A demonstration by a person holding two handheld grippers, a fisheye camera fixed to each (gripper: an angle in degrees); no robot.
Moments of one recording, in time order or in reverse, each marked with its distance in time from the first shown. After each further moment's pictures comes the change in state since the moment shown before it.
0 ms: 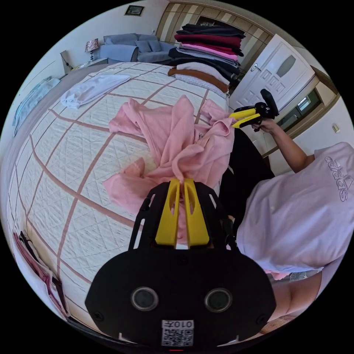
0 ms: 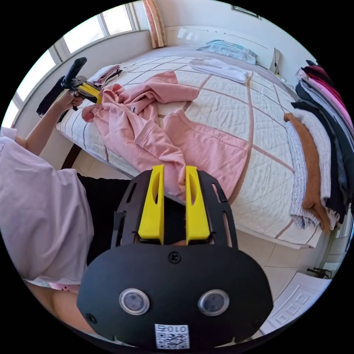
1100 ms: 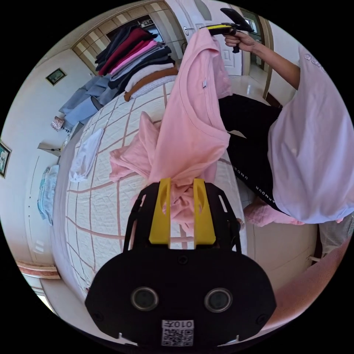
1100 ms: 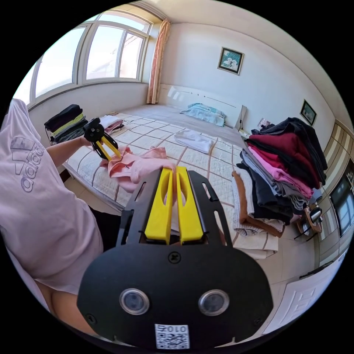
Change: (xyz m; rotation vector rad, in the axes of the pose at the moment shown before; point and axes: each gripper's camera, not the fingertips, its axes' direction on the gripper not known) left arm 0.217 -0.093 -0.003 -0.038 -0.360 0.583; right arm -0.009 0.097 -0.199 0.434 0.221 -0.004
